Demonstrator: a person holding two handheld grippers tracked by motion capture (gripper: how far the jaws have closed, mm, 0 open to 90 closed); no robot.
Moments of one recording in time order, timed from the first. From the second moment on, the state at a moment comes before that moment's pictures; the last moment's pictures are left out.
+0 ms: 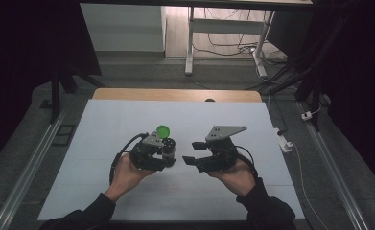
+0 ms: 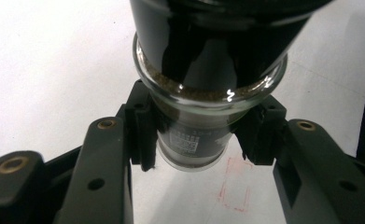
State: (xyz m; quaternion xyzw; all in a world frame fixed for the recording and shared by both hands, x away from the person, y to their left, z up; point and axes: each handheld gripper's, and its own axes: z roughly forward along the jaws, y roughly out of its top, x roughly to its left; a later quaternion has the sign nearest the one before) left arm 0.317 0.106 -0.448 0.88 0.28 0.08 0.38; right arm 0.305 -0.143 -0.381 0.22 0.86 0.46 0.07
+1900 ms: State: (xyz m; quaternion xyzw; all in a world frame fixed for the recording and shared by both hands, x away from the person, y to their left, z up) left arm 0.326 0.112 -0.441 0.87 0.28 0.08 0.40; right arm 0.258 -0.271 -0.461 0.37 0.82 0.41 0.14
